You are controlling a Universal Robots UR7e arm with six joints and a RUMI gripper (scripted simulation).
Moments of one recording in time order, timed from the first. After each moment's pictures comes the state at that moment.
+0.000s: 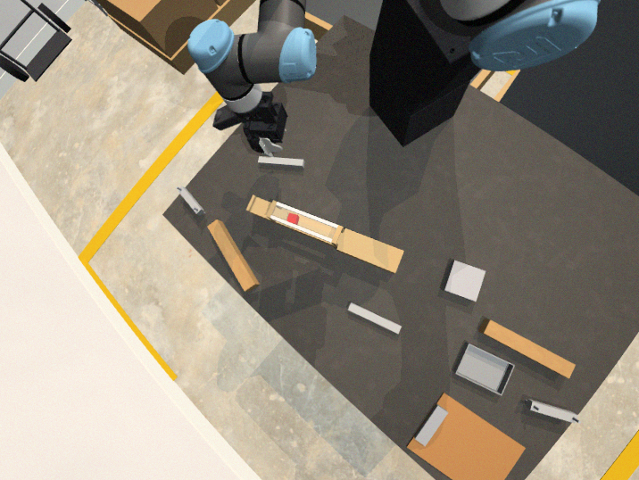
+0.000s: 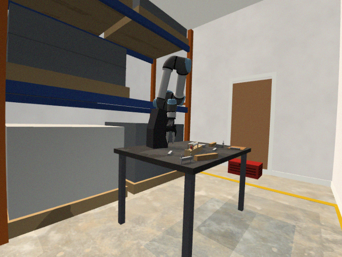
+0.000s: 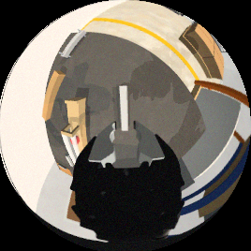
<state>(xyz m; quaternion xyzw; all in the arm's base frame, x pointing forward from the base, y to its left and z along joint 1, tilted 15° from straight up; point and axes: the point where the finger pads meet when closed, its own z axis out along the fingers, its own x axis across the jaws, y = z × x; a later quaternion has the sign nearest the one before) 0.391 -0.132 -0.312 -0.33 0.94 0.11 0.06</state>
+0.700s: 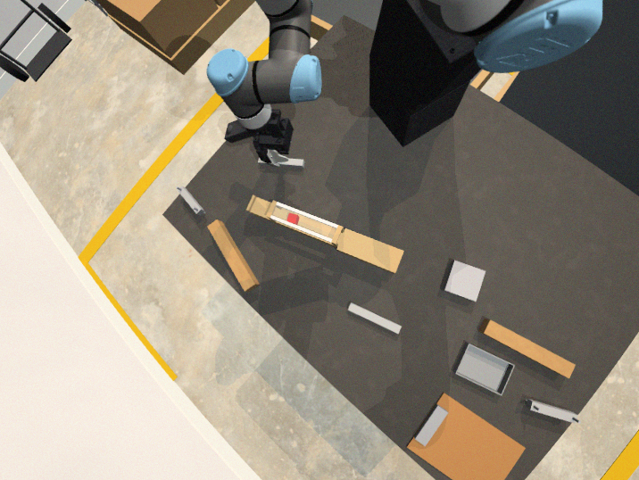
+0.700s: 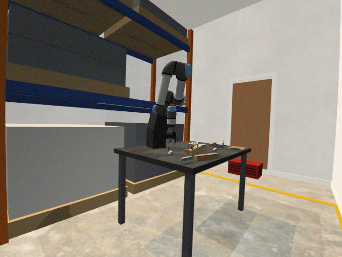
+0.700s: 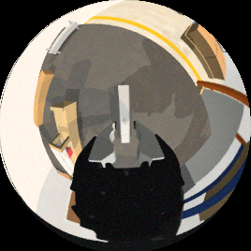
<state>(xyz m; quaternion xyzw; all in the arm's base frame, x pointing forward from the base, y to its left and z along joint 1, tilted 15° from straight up) 0.394 -0.118 -0.369 -0.33 0.94 0.11 0.06</state>
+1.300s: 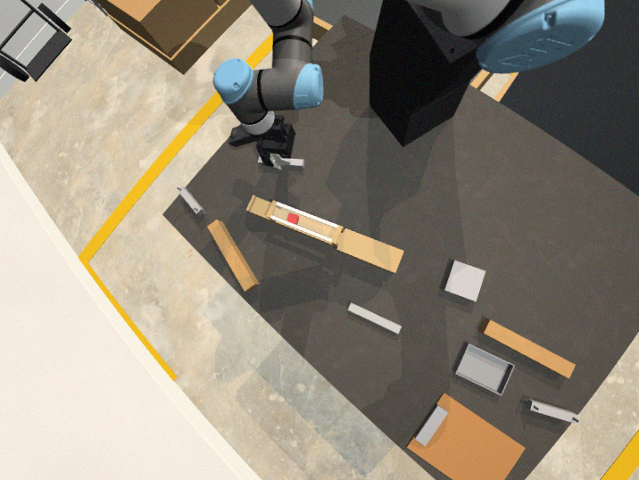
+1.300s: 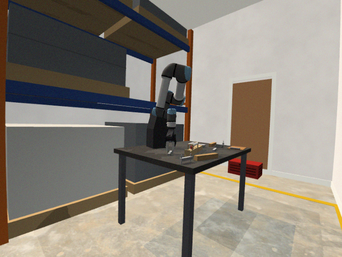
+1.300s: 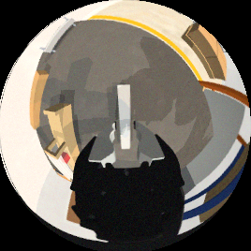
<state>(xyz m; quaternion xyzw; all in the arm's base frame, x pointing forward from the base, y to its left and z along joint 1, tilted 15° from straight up) 0.395 -0.112 -0.390 -0.33 0.94 0.11 0.06</state>
